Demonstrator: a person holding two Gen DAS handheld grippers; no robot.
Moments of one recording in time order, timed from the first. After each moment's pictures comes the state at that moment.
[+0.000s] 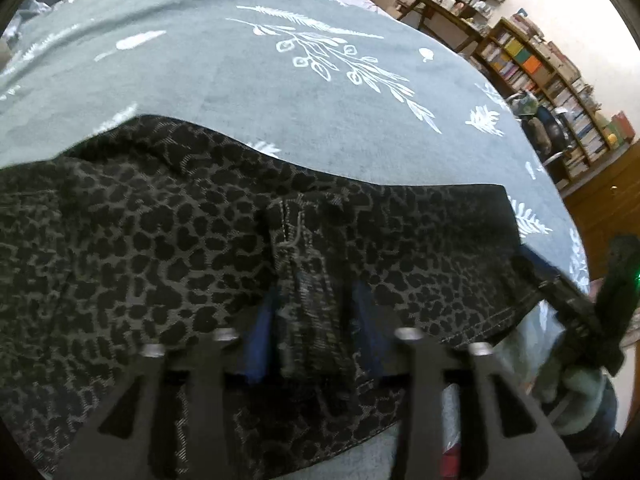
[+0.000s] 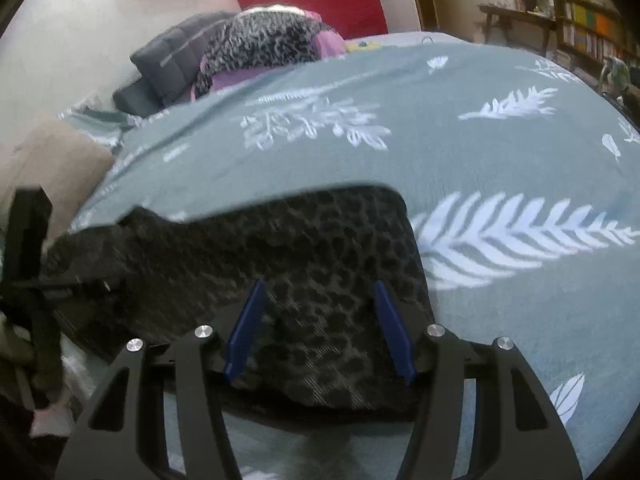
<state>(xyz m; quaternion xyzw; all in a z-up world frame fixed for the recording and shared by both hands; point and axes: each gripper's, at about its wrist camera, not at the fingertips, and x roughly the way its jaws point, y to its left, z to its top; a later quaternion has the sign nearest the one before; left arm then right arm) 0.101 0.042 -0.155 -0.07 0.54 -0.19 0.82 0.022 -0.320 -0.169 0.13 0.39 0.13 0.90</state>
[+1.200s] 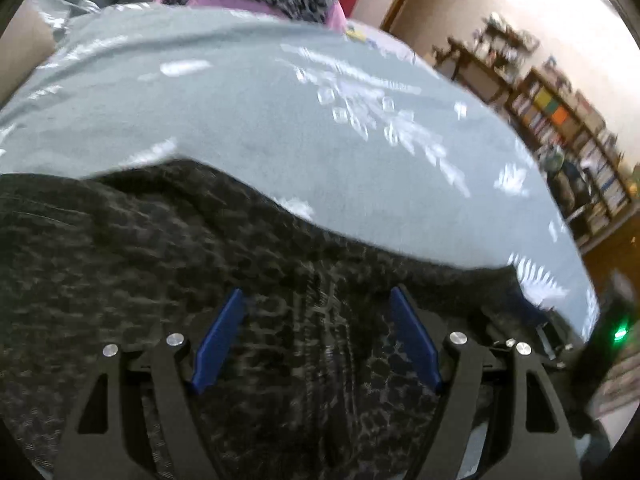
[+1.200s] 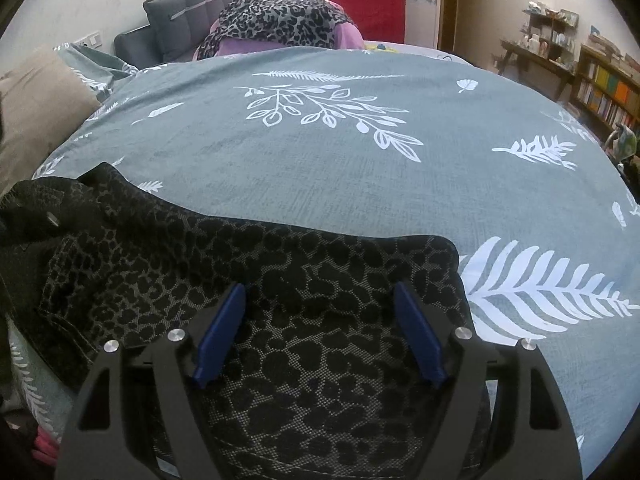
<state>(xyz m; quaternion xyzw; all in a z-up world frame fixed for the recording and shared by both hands) 0.109 0.060 -0.140 -0.12 0.47 -0.11 0.87 0.058 -0.267 -0.202 -0.01 0.41 0.11 0.91</state>
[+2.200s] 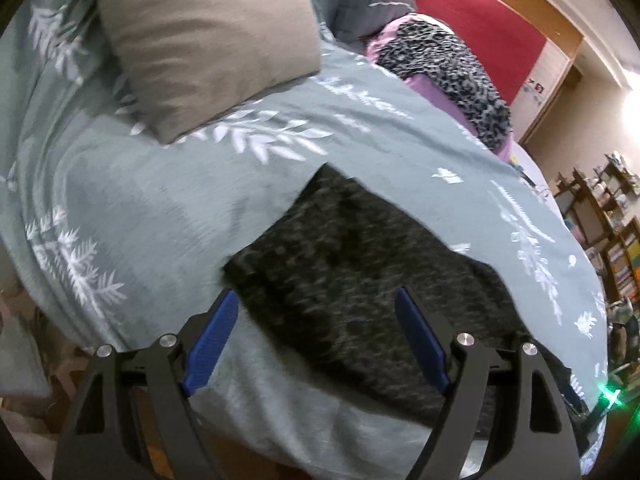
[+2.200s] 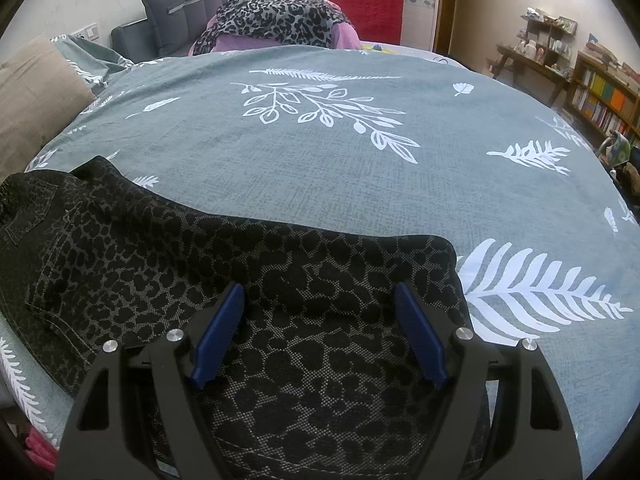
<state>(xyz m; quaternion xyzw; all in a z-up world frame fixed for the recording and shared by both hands) -0.025 0.306 -0.088 -0.23 0.40 0.16 0.87 0.057 -0.265 -0.201 -0.02 0.41 0.10 0.91</state>
